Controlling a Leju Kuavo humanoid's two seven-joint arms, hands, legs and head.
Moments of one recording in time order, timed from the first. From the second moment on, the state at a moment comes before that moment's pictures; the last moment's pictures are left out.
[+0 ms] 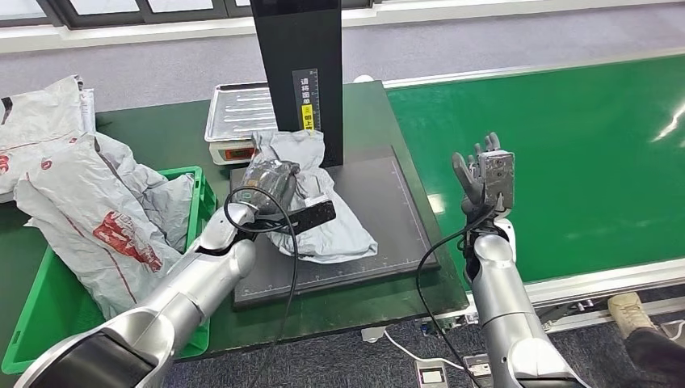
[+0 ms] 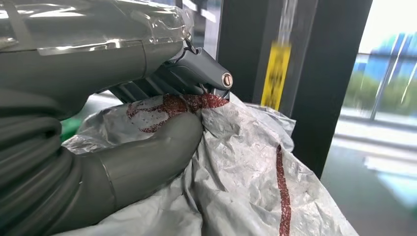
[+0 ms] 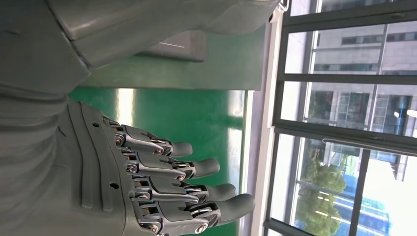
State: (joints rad) left arm -0.90 -0.21 -0.65 -0.40 -0.90 0.38 -0.09; right arm -0.47 0.03 0.03 -0.96 0.22 -0.27 -0.48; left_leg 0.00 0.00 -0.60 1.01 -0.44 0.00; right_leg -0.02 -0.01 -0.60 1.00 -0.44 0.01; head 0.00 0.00
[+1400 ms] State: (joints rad) left arm -0.51 0.07 0.16 -0.97 -1.54 0.70 0.30; right arm -0.25 -0.01 -0.02 -1.13 0.20 -0.35 -0.45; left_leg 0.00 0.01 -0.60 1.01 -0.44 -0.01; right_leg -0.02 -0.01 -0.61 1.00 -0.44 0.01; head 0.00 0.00
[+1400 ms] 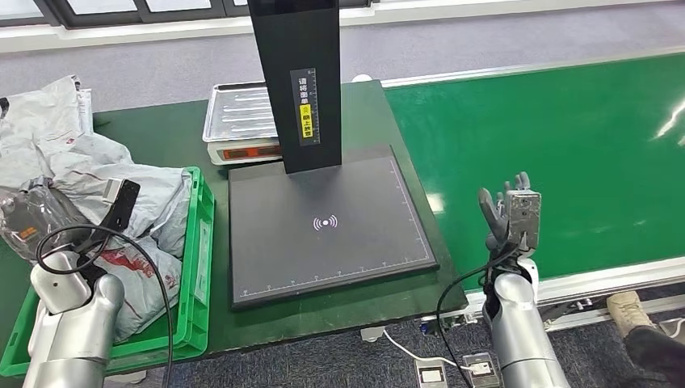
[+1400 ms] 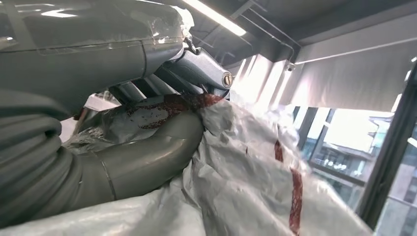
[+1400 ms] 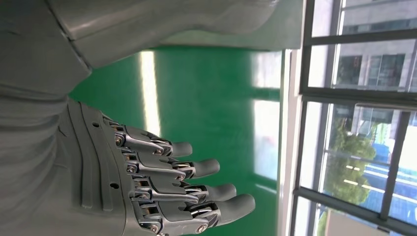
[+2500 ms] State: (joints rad) left arm -0.45 0.09 0.12 -0.95 -1.54 0.23 0.30; right arm -0.16 -0.01 -0.10 -1.26 0.25 -0.25 -0.40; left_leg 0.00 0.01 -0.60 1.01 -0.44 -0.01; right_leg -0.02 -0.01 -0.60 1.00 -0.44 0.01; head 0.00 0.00
